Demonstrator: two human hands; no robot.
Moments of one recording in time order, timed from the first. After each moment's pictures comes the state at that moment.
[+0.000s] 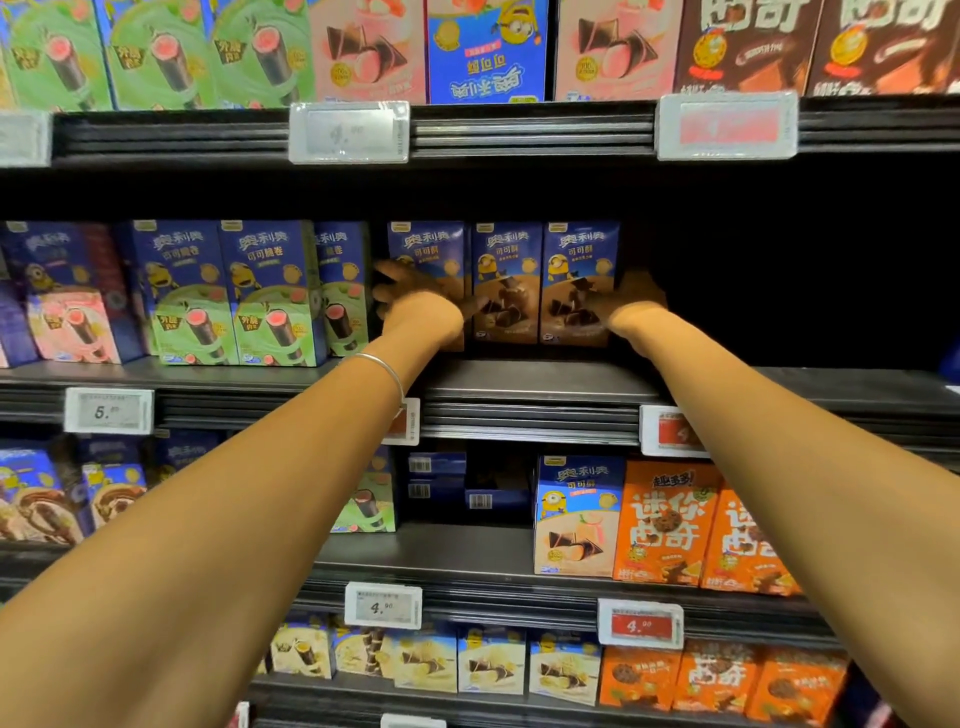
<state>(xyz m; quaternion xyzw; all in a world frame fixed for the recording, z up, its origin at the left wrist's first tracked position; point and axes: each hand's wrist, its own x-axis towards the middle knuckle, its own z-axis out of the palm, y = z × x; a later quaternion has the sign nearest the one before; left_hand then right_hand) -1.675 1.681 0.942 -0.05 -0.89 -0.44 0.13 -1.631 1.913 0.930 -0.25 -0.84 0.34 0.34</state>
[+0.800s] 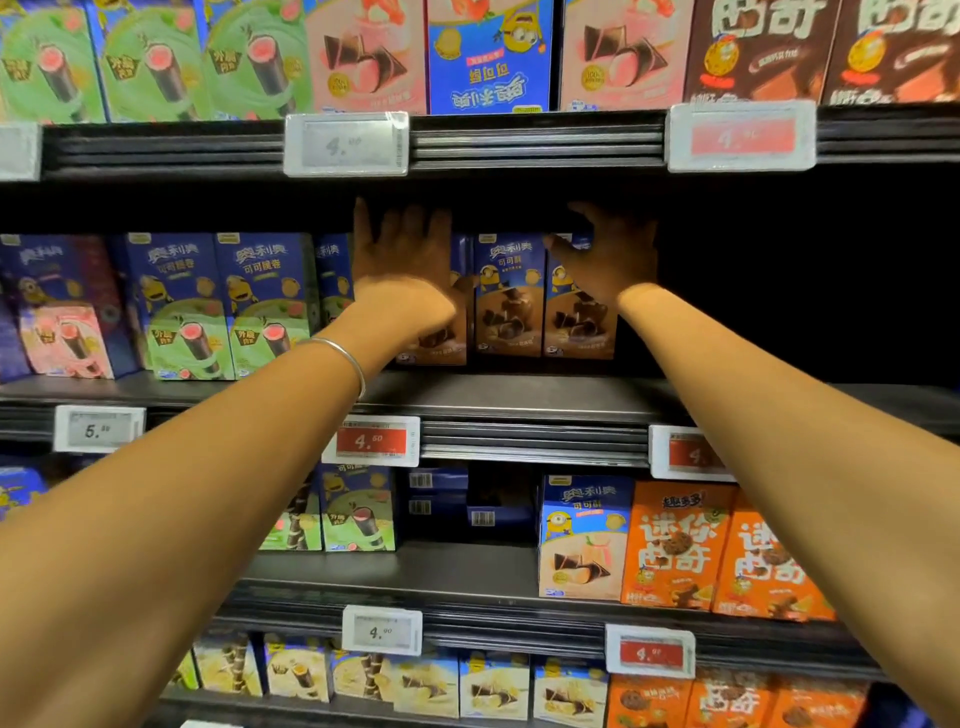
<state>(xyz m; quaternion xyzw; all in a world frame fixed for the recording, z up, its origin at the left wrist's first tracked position) -1.678 1.654 0.974 -0.22 -0.88 -0.04 0.42 -1.652 1.905 0.980 -0.11 -0.89 0.13 0.43</state>
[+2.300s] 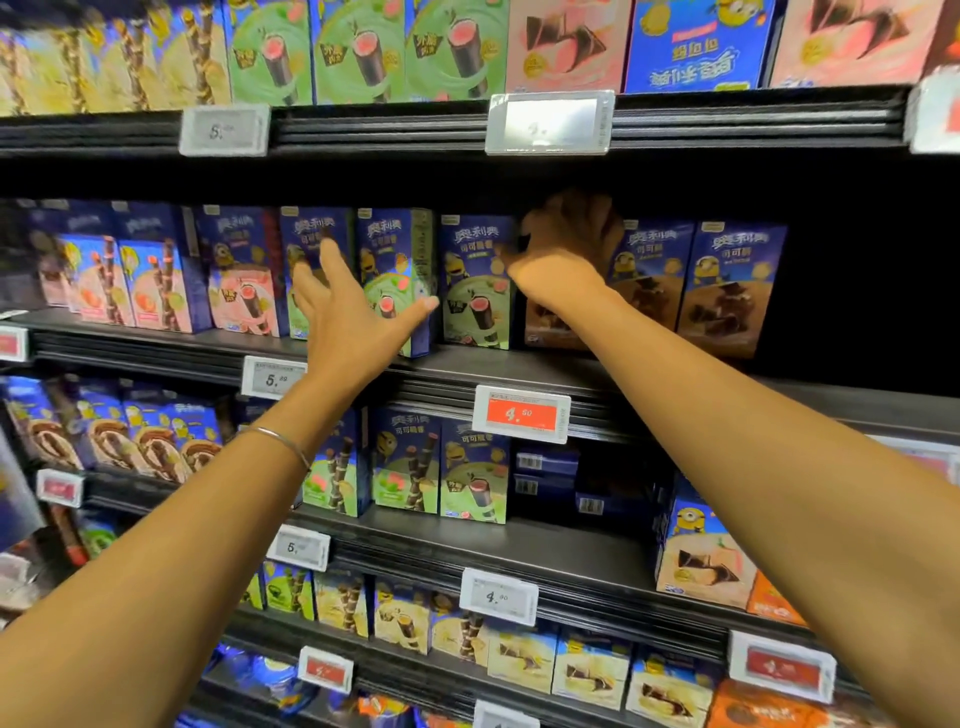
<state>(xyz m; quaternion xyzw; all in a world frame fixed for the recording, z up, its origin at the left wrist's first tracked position) -1.703 1.467 0.893 -0.10 -0.83 -0.44 0.34 -1.685 1.679 0.979 -0.13 -0.91 0.04 0.39</state>
